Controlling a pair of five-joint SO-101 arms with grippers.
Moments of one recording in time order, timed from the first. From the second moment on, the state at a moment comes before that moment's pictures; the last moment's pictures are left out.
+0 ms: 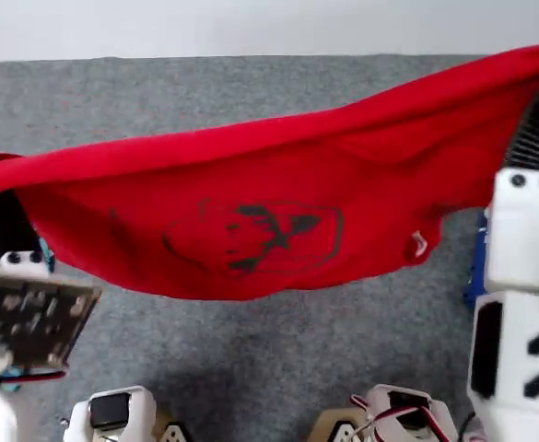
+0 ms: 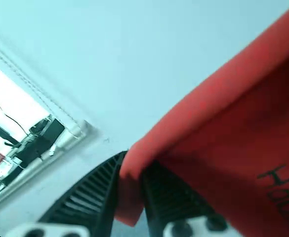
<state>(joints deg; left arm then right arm) -15.1 -51.1 -22.1 91.5 -35.2 7.4 -37.8 -42.6 74.5 15.9</state>
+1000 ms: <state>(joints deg) -15.6 -51.4 -11.2 96.4 -35.2 7.5 -32.4 -46.6 88.5 21.7</state>
